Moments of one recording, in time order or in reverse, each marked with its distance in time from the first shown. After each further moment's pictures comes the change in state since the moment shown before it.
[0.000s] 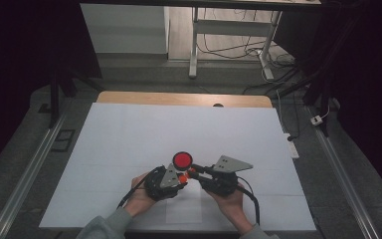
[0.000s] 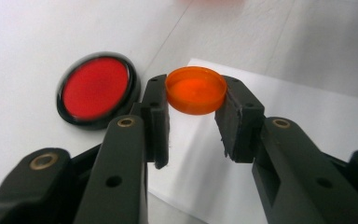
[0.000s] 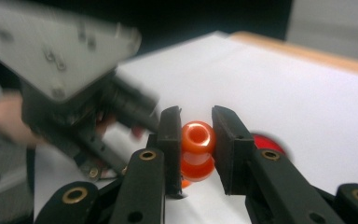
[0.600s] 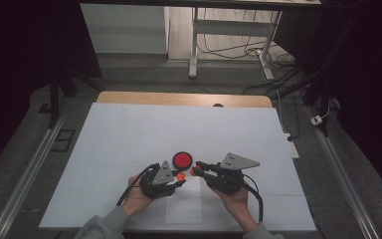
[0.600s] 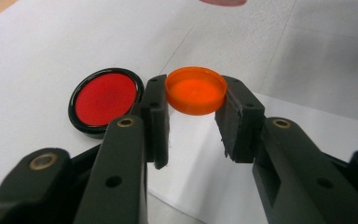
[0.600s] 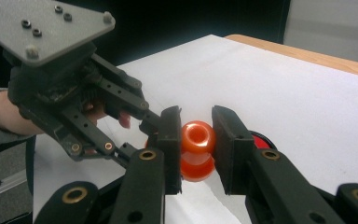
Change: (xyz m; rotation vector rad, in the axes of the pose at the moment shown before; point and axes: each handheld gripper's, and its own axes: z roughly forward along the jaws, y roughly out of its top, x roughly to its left) left arm 0.004 0.002 -0.013 -0.044 0.016 0.010; right arm -0.008 0.000 -0.007 0.006 0.003 0.011
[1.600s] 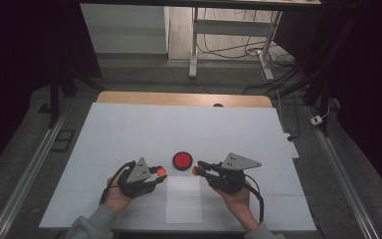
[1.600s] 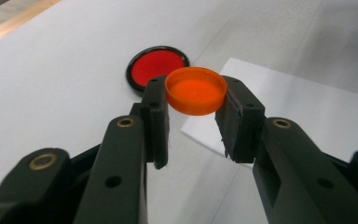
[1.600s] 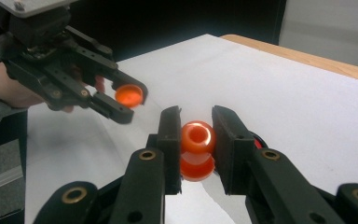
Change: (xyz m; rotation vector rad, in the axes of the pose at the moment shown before) left arm 0.022 -0.031 -0.045 -0.041 0.074 -0.084; right arm -0.003 -0.001 -0.004 0.002 -0.018 -0.021
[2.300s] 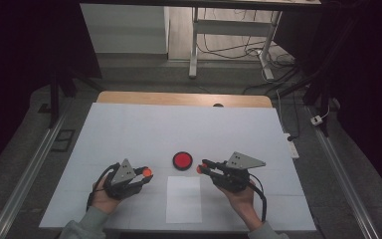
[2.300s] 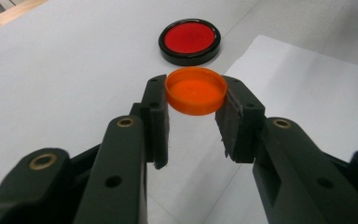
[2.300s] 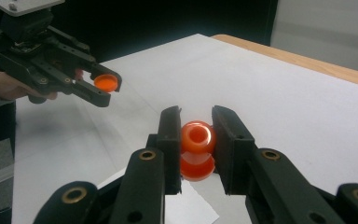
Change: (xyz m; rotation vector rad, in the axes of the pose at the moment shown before) left arm 0.012 -0.026 -0.020 0.018 0.063 -0.071; right arm -0.008 -0.001 -0.008 -0.001 -0.028 -0.009
